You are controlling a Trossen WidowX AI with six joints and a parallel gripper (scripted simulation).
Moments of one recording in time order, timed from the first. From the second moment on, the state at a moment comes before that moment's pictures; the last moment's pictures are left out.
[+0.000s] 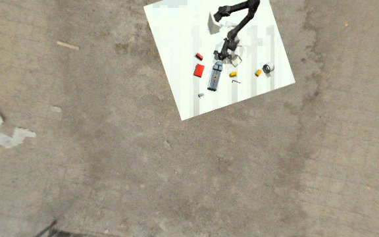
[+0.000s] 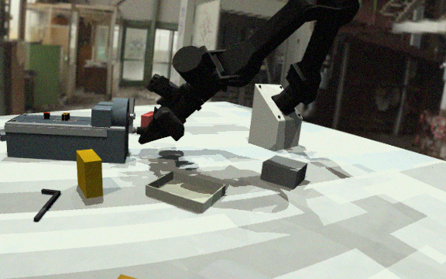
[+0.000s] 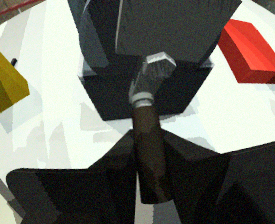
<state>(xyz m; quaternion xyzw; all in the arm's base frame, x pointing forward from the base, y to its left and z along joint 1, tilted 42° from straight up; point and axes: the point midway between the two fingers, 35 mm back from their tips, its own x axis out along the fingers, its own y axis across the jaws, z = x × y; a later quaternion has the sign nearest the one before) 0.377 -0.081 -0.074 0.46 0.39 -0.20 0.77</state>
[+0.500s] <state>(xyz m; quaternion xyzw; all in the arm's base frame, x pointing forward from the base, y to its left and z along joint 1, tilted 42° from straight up) 0.377 -0.080 -0.072 0.46 0.39 -0.20 0.77</state>
